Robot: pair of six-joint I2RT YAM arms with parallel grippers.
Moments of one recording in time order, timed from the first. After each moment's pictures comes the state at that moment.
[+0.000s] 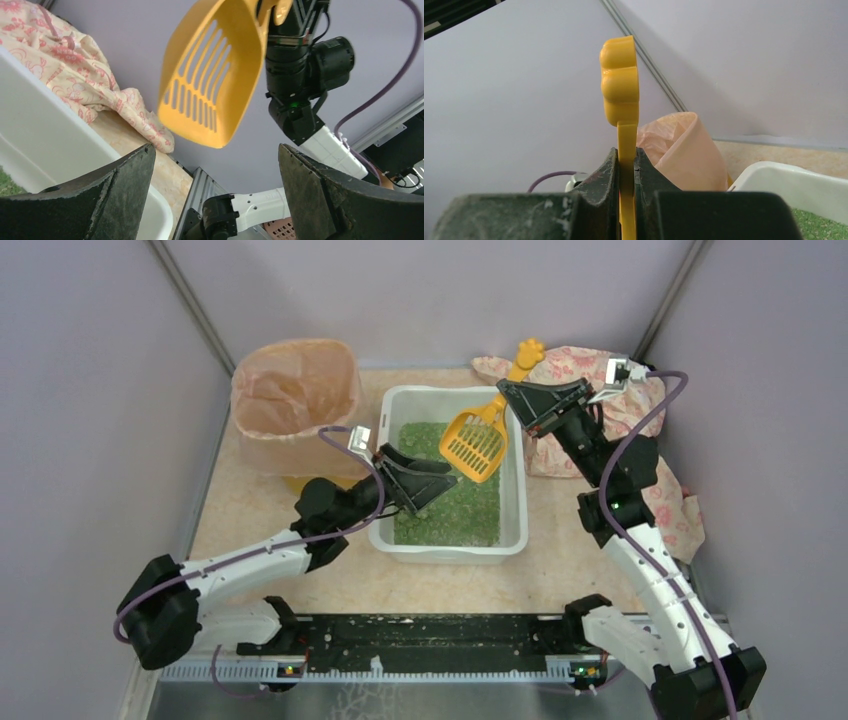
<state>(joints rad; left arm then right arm) -0.87 1.16 0.62 0.94 0.21 -0.93 0.32 0.90 0.91 0.50 -0.34 0.86</state>
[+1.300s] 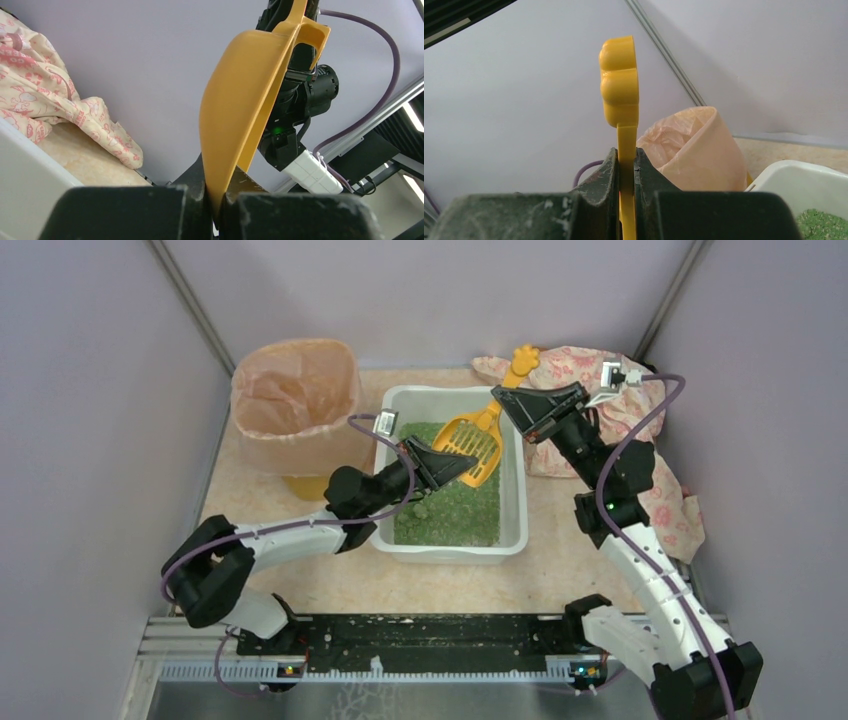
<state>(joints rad) -0.88 1.48 0.74 1.23 0.27 -1.08 0.32 0.91 0.86 0.60 -0.40 0.93</state>
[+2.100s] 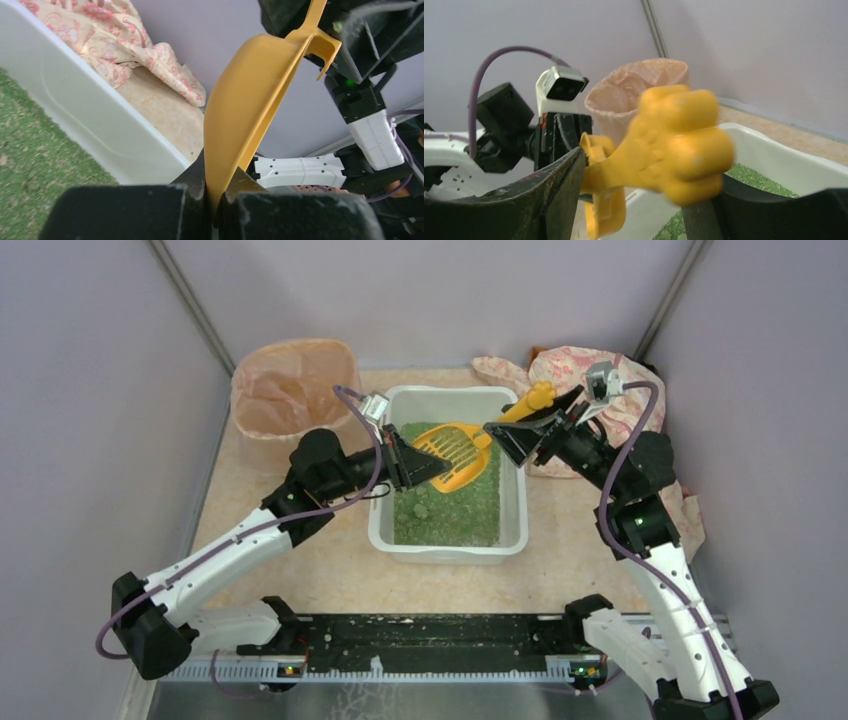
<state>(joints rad) -0.82 1.15 0.95 0.30 0.35 -0.75 0.32 0.82 1.00 0.13 -0.54 0.52</state>
